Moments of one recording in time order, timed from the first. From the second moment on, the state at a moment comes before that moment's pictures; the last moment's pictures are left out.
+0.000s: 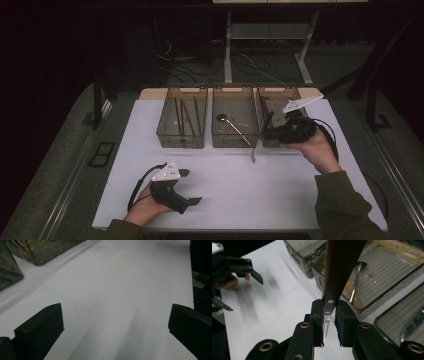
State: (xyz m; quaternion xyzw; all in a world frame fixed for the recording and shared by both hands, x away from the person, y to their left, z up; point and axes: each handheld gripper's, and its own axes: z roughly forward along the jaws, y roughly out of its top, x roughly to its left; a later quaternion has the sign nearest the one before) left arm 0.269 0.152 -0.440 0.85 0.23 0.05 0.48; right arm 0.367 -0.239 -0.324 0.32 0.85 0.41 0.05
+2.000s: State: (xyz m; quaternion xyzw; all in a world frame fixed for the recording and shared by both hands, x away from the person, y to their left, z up) left arm 0.277 0.160 -0.438 0.84 0.23 0.06 0.48; right arm 0.434 -0.356 -0.325 0.48 0.82 0.29 0.13
